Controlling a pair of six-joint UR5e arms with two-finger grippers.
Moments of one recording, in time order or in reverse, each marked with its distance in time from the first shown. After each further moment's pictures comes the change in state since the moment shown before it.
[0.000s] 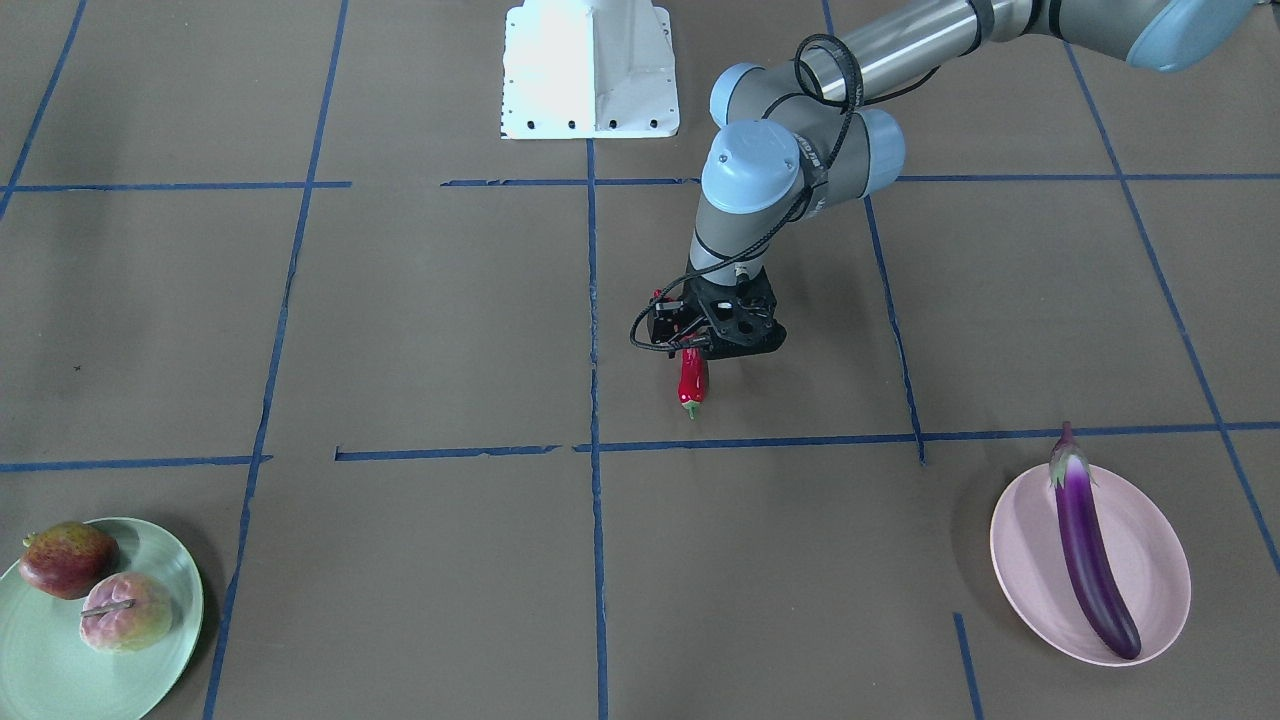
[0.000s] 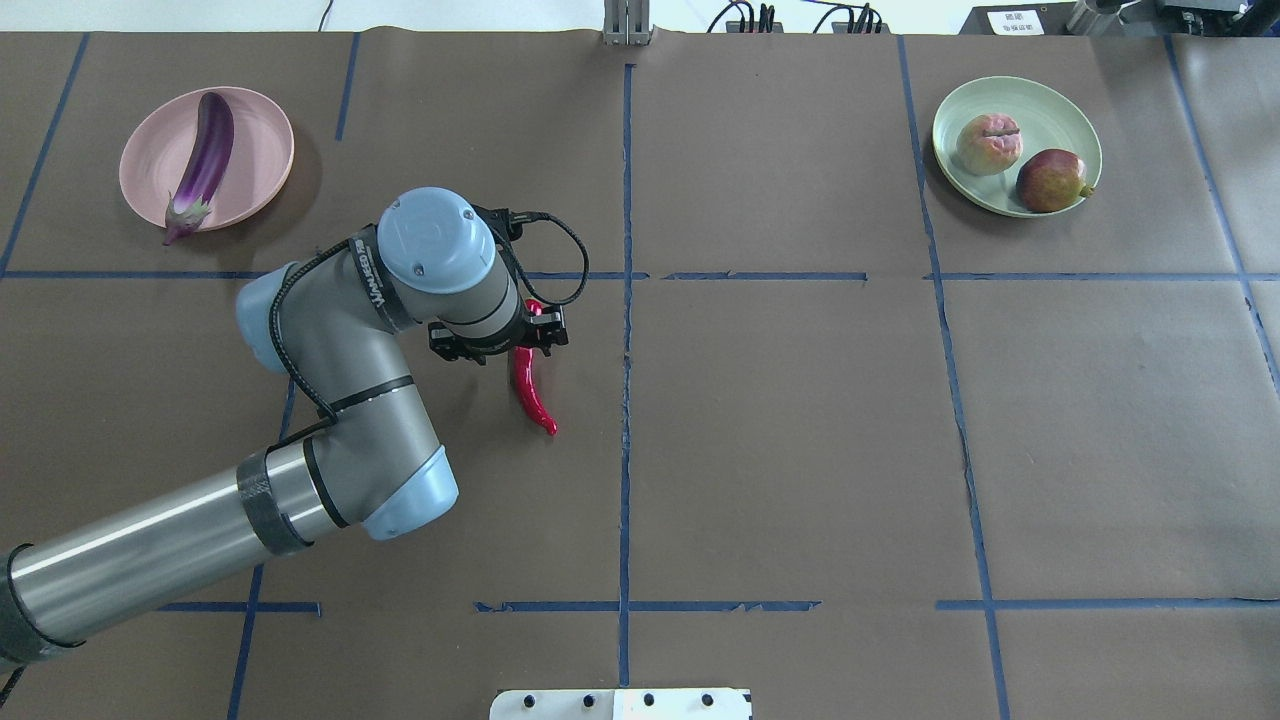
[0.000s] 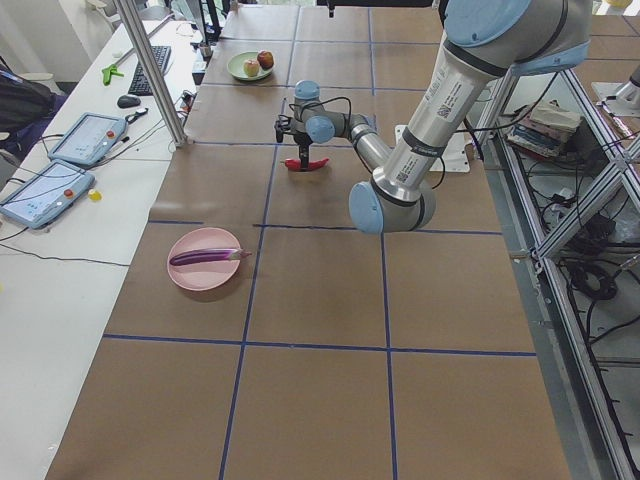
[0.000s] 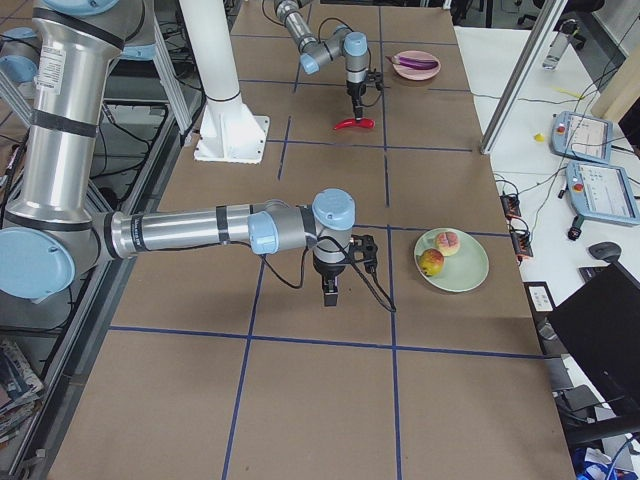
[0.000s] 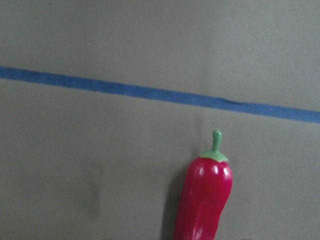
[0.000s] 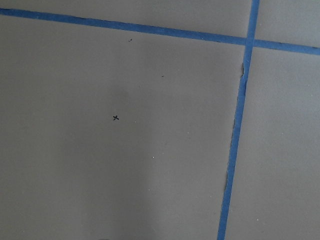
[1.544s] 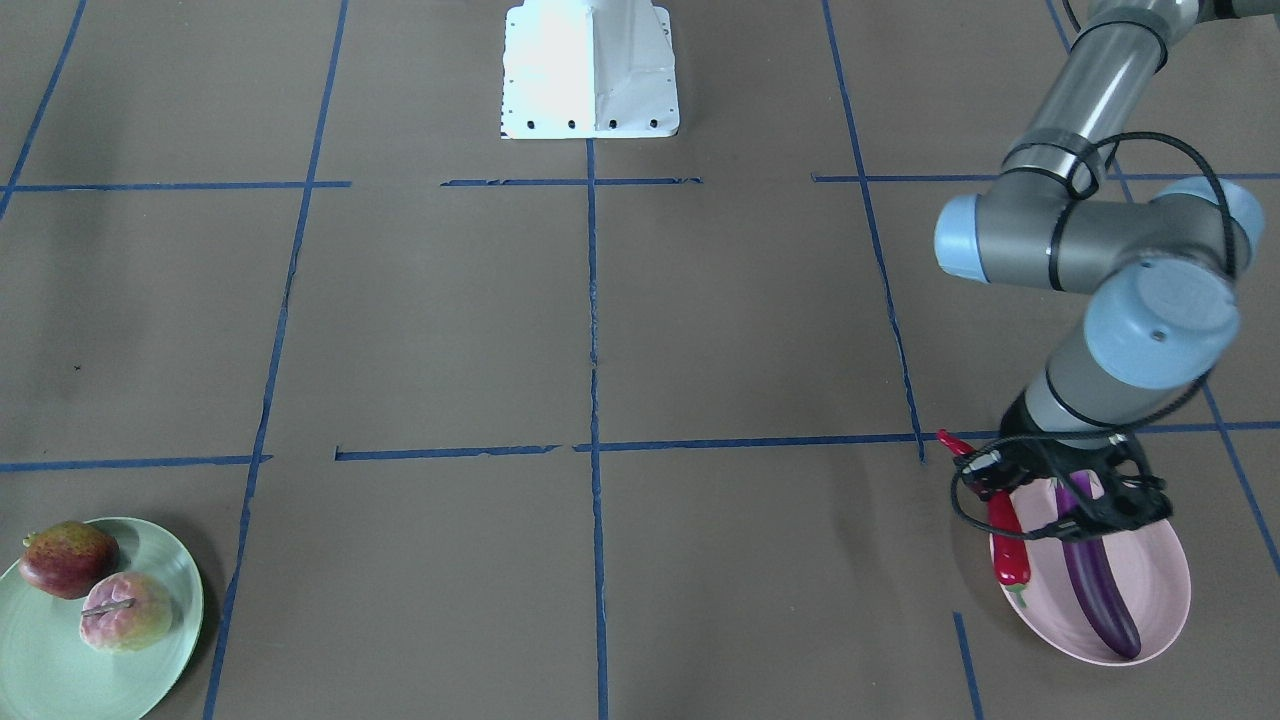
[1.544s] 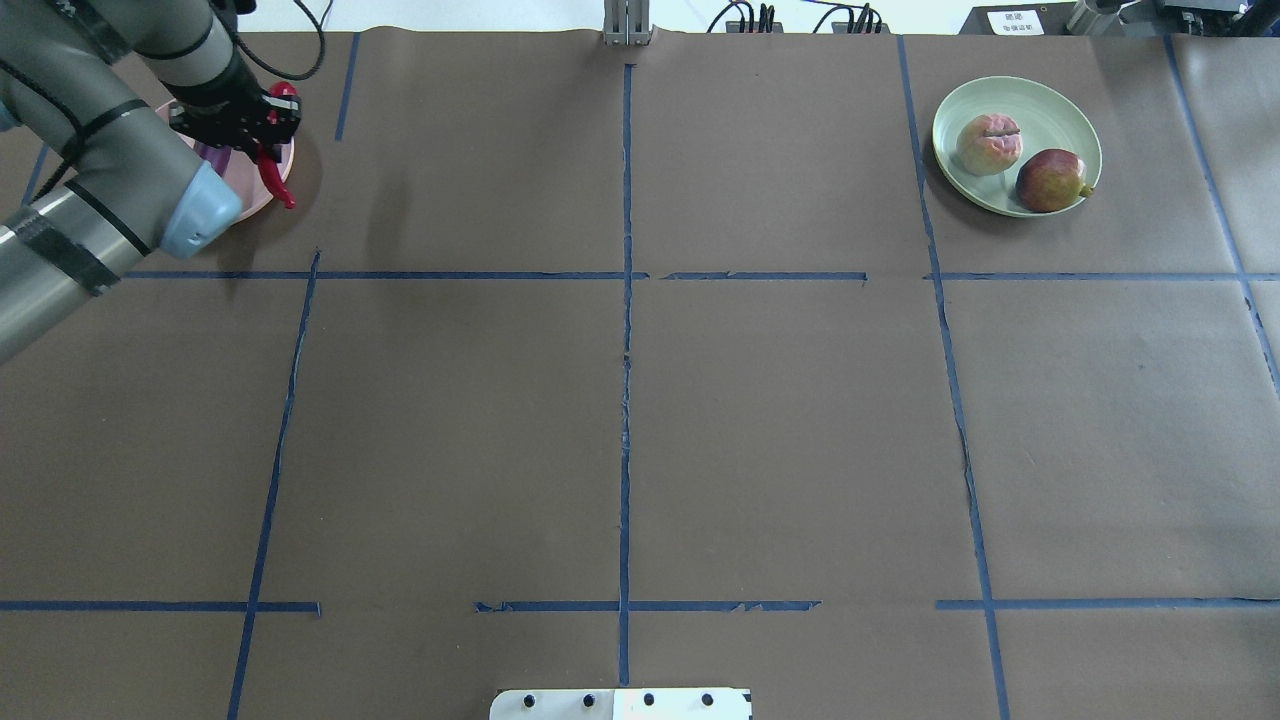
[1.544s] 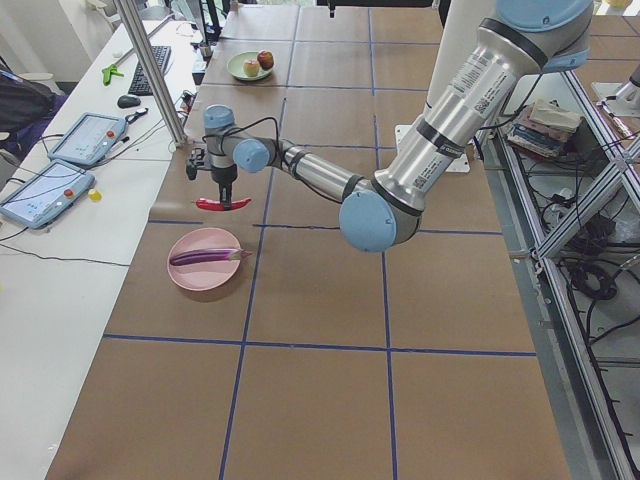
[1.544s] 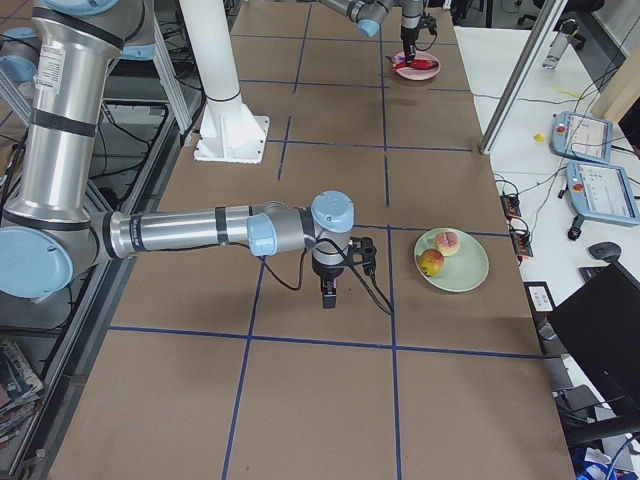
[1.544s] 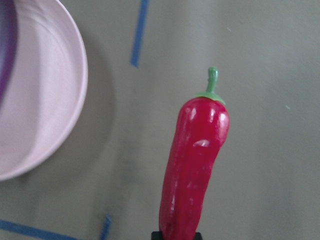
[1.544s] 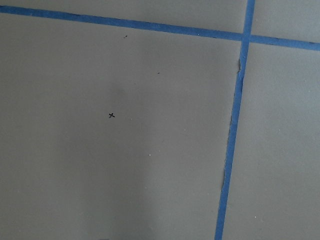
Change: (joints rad) left arm -0.508 0.049 0.262 -0.004 -0.209 0.498; right arm 0.000 -0.003 -0.005 0.004 -0.002 0.006
